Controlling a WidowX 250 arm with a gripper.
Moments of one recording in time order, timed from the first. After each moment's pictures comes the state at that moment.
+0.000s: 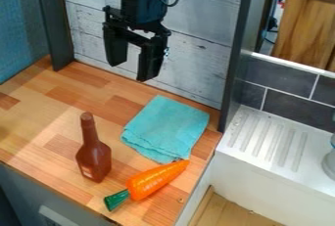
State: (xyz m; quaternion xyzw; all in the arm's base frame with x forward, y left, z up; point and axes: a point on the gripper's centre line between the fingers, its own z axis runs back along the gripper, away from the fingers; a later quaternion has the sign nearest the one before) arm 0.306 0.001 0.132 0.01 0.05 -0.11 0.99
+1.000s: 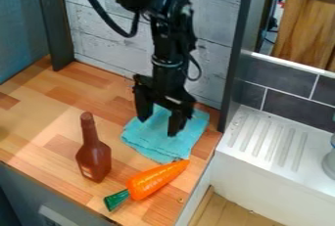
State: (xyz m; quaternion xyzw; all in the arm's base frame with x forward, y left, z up) arm 0.333 -0.028 0.032 0.02 0.03 -0.06 1.00
